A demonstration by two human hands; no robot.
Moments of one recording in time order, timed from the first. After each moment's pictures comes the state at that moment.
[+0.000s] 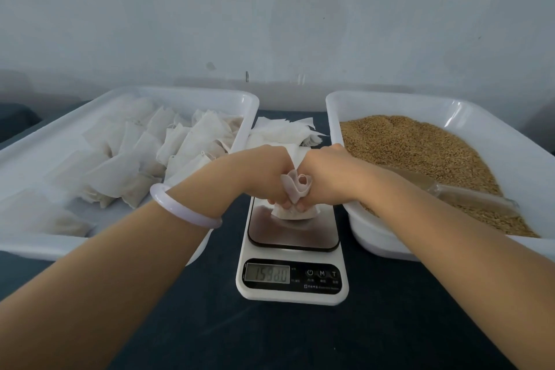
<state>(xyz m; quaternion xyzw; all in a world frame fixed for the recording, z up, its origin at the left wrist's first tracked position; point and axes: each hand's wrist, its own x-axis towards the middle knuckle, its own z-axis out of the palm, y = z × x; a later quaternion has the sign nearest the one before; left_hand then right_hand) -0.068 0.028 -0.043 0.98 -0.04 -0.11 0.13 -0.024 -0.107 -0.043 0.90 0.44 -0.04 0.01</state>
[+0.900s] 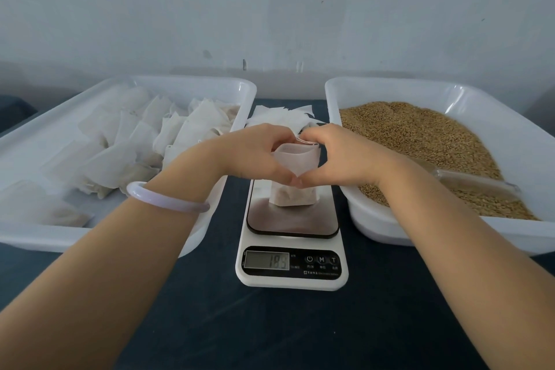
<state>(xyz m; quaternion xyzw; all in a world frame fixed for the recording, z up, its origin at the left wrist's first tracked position) -0.086 0.035 -0.031 0.95 -0.07 -0.06 0.29 -0.027 -0.129 -0.037 0.86 0.41 -0.11 -0.27</state>
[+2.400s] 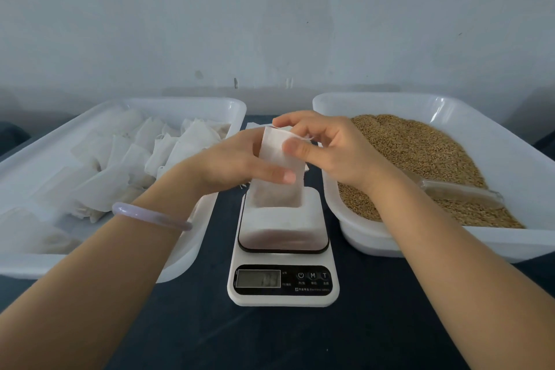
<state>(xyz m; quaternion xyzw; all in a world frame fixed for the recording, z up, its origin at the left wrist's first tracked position) -0.090 0.037 -0.027 0.80 -0.13 -0.08 0.58 -0.033 -0.135 -0.028 0.72 0.43 -0.06 -0.54</state>
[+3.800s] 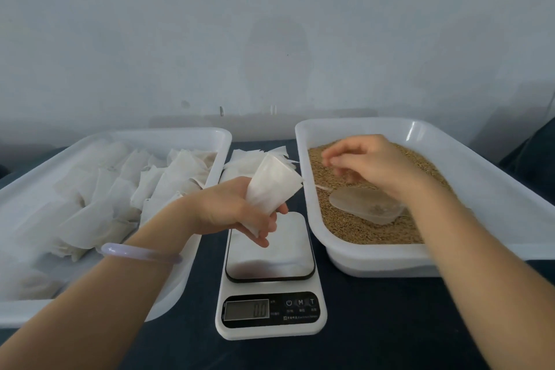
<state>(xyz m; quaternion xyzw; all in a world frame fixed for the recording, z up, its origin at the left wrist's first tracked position) -0.089 0.035 -0.032 0.80 -0.07 -0.20 0.56 0.008 -0.195 -0.019 0.83 0.26 -0.06 -0.49</state>
